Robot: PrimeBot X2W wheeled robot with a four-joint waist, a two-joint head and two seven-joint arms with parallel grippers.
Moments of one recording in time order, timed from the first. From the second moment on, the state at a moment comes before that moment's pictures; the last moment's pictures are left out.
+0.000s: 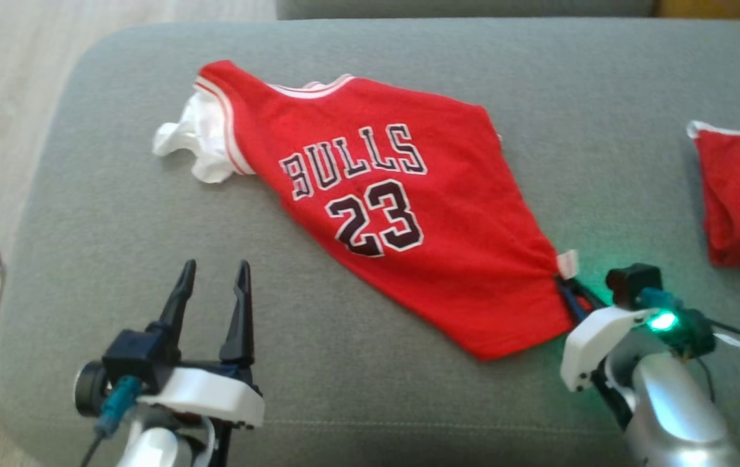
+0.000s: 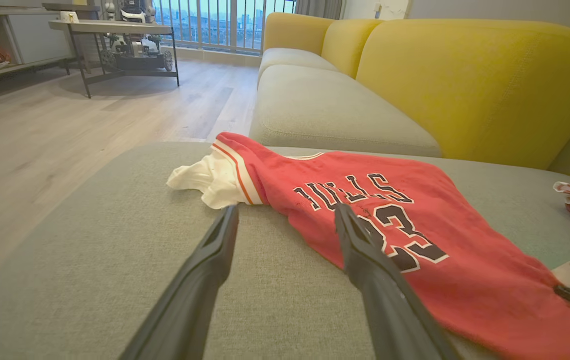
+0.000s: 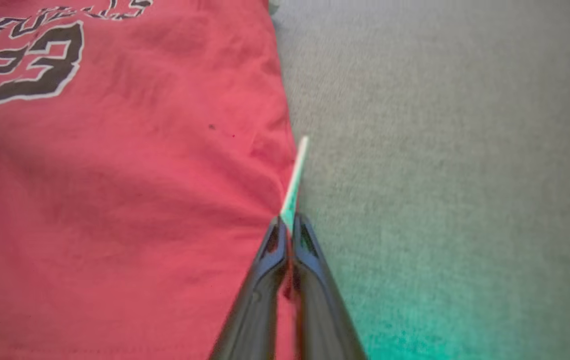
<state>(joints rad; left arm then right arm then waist) -0.04 0.23 -0.42 0.03 -0.38 0.22 -0.25 -0.37 -0.05 -0.01 0.81 0.00 0.13 -0.16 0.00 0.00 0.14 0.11</state>
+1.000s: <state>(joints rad) -0.10 0.11 -0.43 0.04 -0.23 0.09 -0.25 -0.95 -0.06 -0.58 0.83 -0.61 0.13 -0.20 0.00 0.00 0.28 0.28</state>
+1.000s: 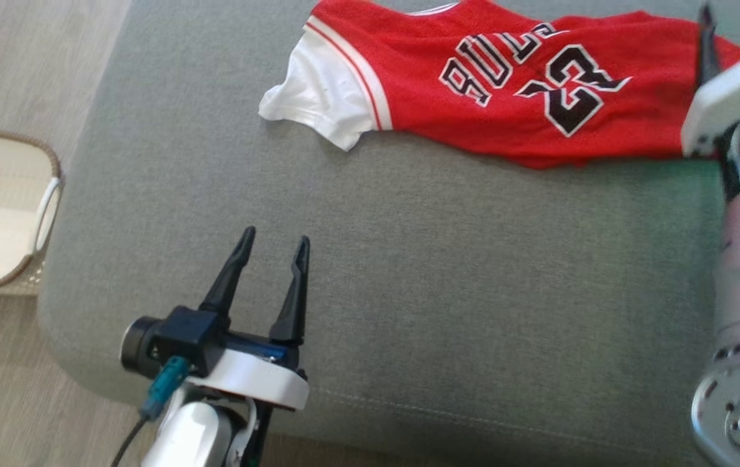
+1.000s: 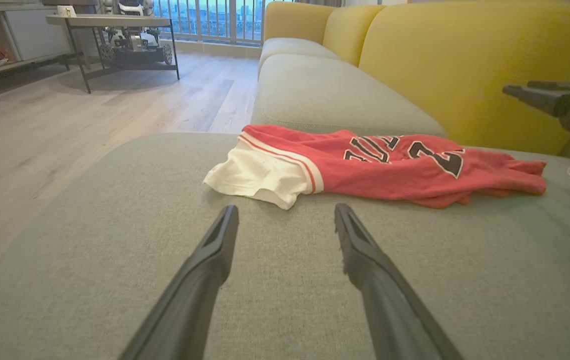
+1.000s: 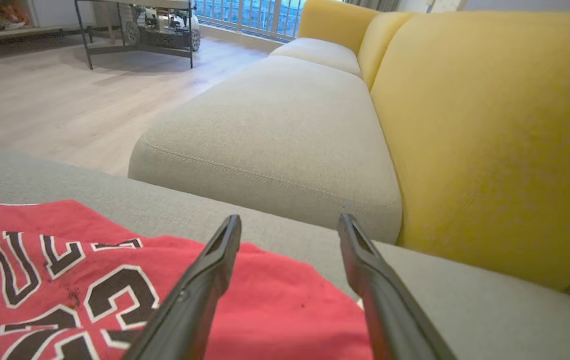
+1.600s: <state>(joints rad) -0.09 0.08 -0.38 0.05 -0.19 0.06 -0.25 -0.60 -0.07 0.14 1.02 0.36 0.13 -0.25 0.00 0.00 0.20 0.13</state>
